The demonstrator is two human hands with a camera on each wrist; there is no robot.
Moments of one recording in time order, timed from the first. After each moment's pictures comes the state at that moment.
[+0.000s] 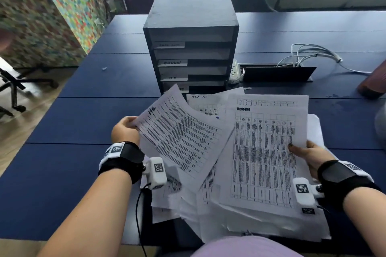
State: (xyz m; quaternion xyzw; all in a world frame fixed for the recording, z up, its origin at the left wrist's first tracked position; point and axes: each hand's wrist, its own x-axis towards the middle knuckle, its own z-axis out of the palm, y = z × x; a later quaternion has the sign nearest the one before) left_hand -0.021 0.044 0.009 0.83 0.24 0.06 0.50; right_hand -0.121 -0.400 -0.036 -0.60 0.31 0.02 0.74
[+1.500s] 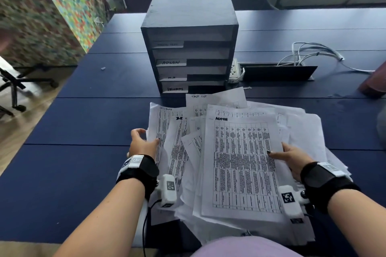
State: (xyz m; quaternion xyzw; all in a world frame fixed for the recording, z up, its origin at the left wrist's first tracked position) left_hand -0.032 0.020 -0.041 0.87 0.26 -0.02 0.43; right_hand -0.111 -0.367 -0.049 -0.62 0.25 0.14 0.73
